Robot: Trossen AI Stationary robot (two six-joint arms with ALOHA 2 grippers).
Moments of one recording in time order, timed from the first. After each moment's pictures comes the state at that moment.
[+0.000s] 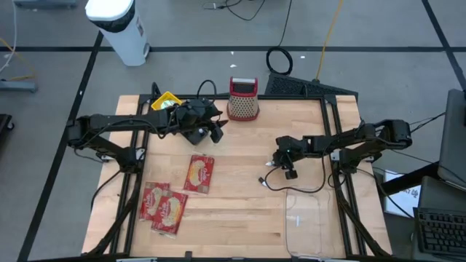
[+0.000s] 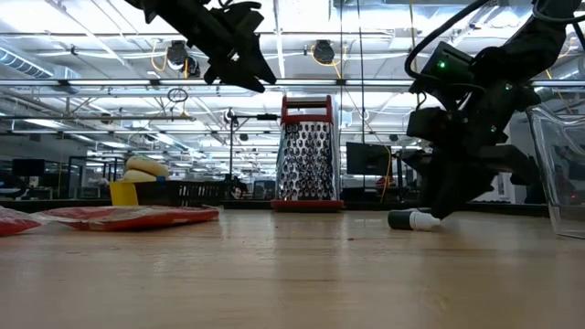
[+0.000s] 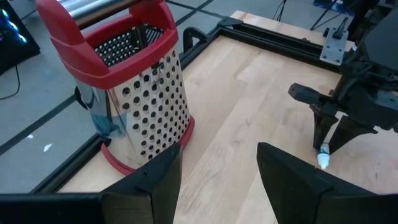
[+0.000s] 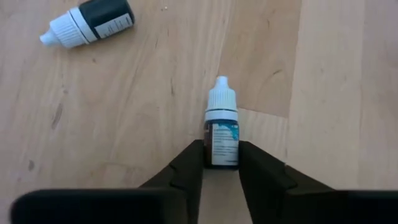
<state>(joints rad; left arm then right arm) 0.24 1.38 1.04 -0.16 -0.21 -0.16 -0.14 1.39 0.45 -0.01 -0.12 -0.35</state>
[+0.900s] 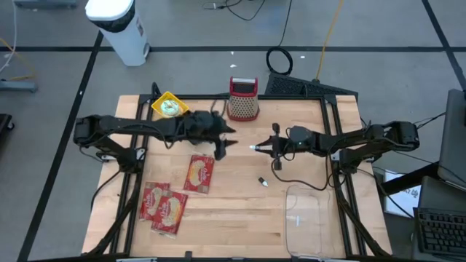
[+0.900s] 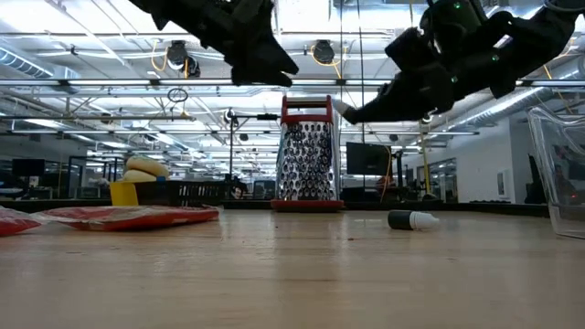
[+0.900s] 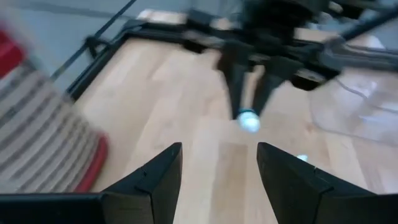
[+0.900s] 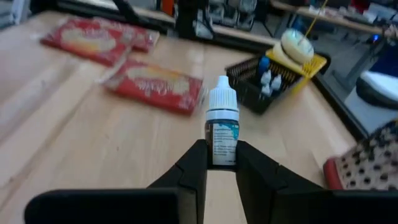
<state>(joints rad) 0.14 1.46 1.04 -0.04 0.01 -0.04 -0.14 1.28 0.45 0.54 -0.10 -0.24</state>
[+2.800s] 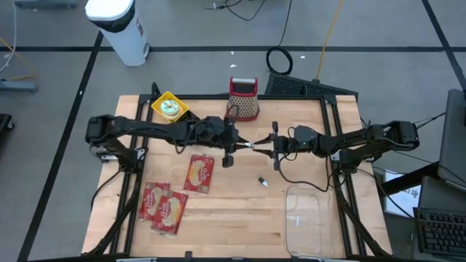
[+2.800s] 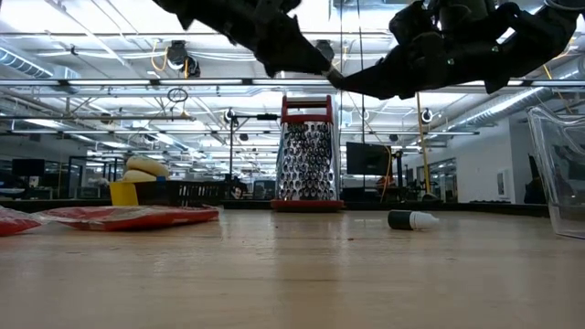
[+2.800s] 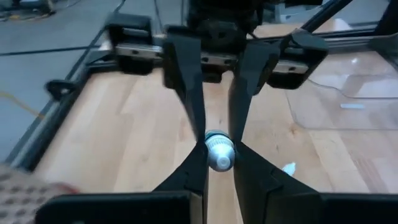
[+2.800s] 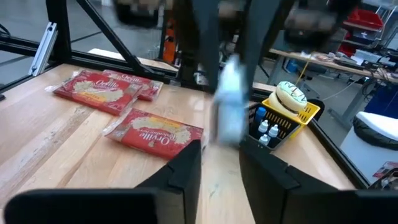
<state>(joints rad) 0.09 1.60 1.15 0.02 0.04 0.14 -0.12 1.29 0.45 0.72 -0.13 -0.22</state>
